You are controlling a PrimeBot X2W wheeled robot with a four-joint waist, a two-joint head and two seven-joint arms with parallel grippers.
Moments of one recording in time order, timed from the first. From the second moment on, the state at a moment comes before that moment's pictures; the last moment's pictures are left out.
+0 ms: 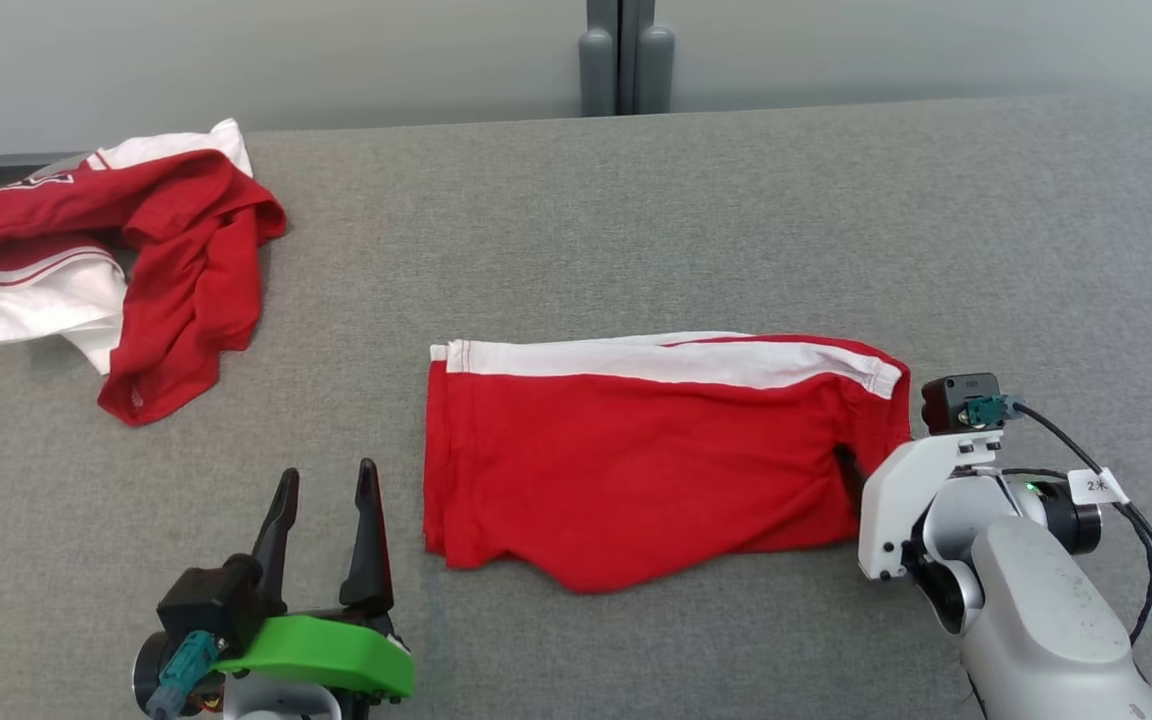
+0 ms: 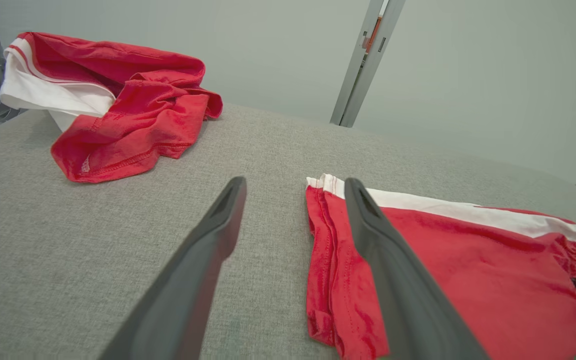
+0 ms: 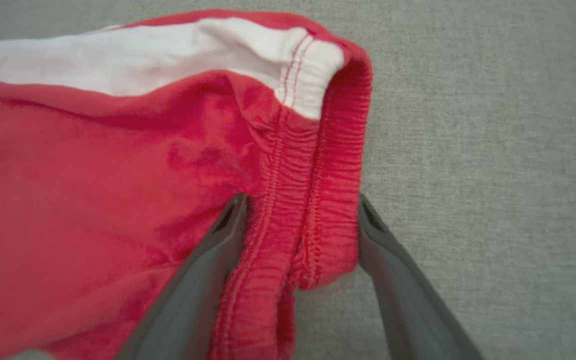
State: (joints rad) left arm -0.05 0.14 -0.30 0.16 -0.49 0.11 -0.26; right arm -0.42 -0.08 0.04 0.69 0.14 0.13 0.23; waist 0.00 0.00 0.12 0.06
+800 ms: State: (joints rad) left arm -0.05 0.11 -0.26 0.17 -0.43 0.07 -0.26; right arm -0.53 -0.24 0.15 0.82 0.36 0.13 0.23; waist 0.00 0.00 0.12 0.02
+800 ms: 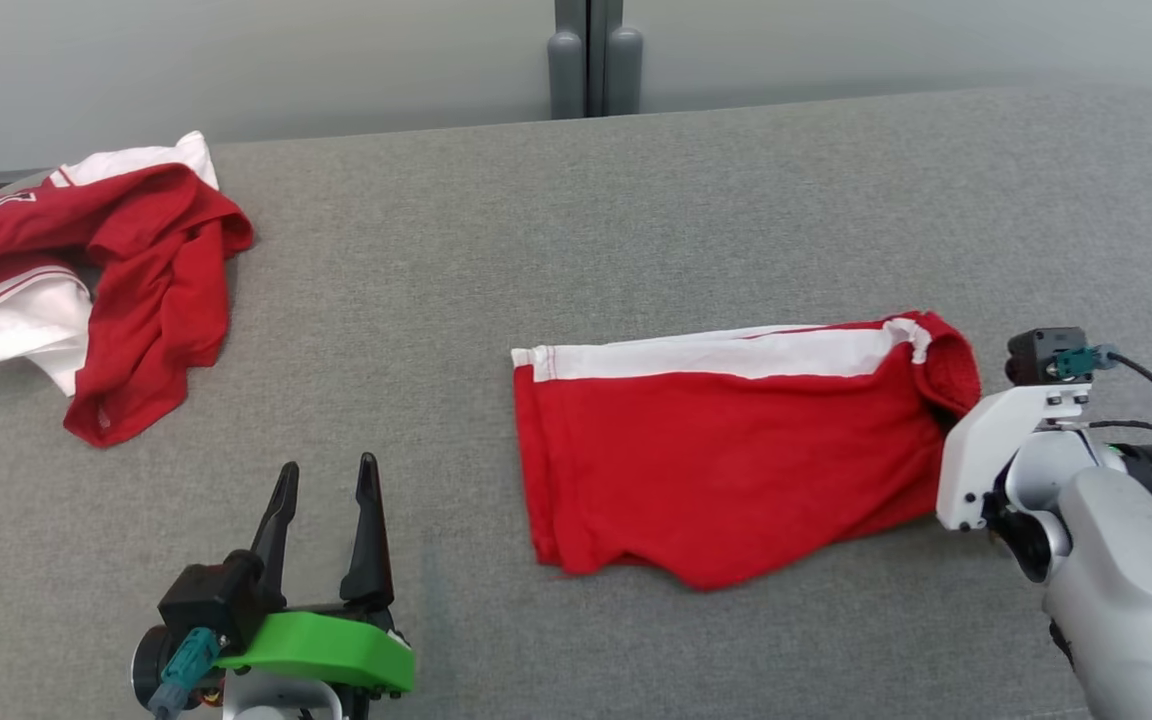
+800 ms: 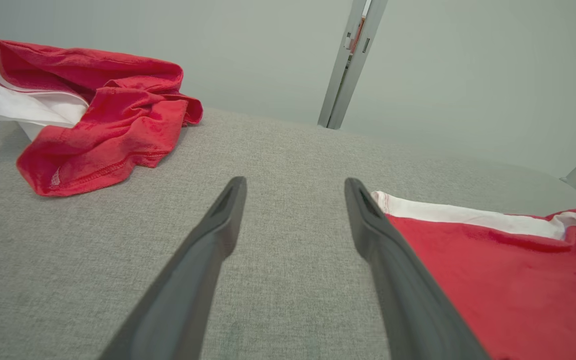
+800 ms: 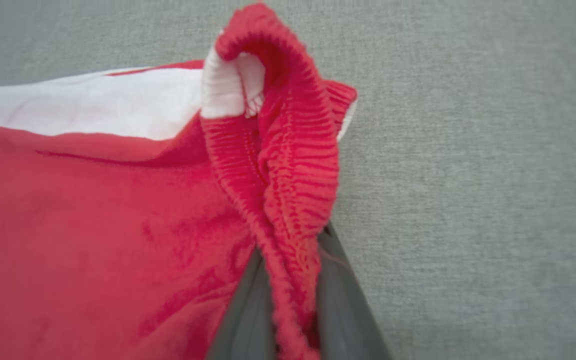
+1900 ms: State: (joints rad) left arm -0.05 0.08 -0.28 0.18 -0.43 0.06 -0.26; right arm -0.51 -0.09 0.45 0.65 0.67 0.13 0.21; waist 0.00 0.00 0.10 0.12
